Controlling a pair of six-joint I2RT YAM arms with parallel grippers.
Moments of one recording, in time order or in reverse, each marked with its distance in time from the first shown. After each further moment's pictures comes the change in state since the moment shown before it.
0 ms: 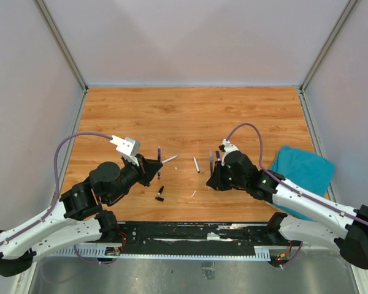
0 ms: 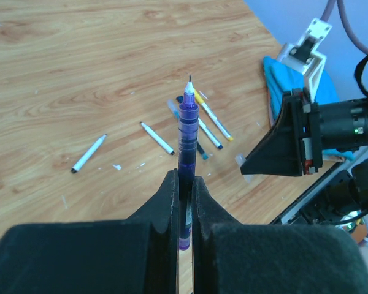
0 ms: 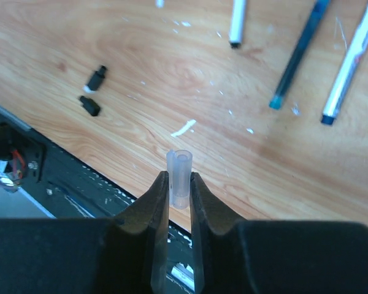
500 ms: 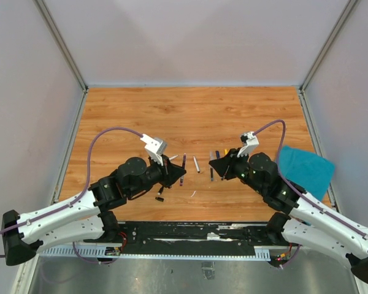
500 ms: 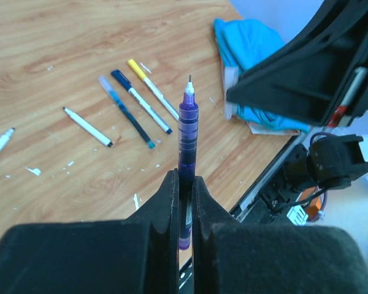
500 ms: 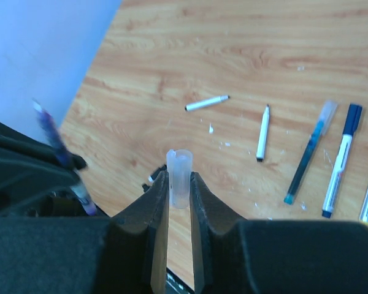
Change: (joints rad) left arm -0.003 0.230 -0.076 0.288 0.206 -0.095; right arm 0.000 -0.271 -0.039 0.235 0.145 -0.062
